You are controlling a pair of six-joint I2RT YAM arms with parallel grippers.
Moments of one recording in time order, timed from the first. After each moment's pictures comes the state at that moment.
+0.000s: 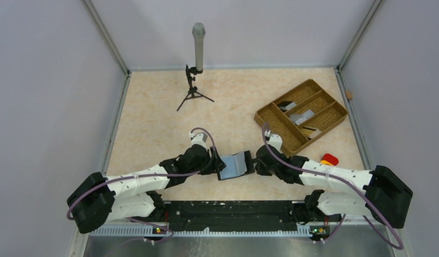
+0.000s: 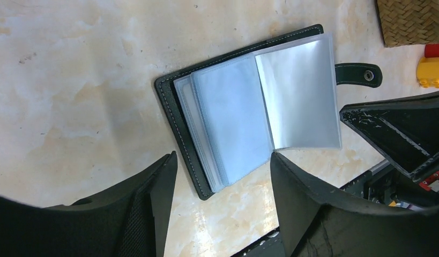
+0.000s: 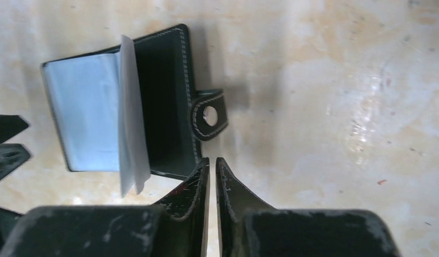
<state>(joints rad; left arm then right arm) -0.90 1.11 0.42 0.00 -0.10 -0.92 0.97 1.13 0.52 -0.28 0.31 0.91</state>
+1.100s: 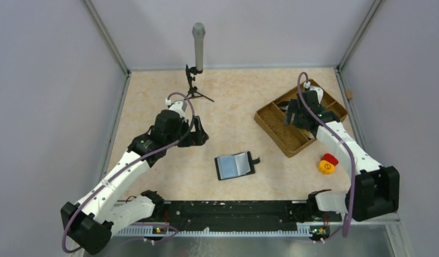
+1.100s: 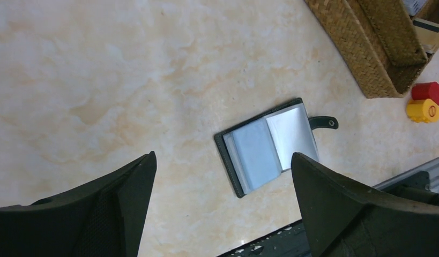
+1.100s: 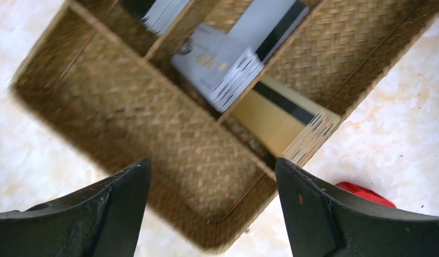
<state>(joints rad) -0.54 0.98 0.85 -0.54 0.04 -0.58 0.27 1.25 0.98 -0.58 0.34 0.39</state>
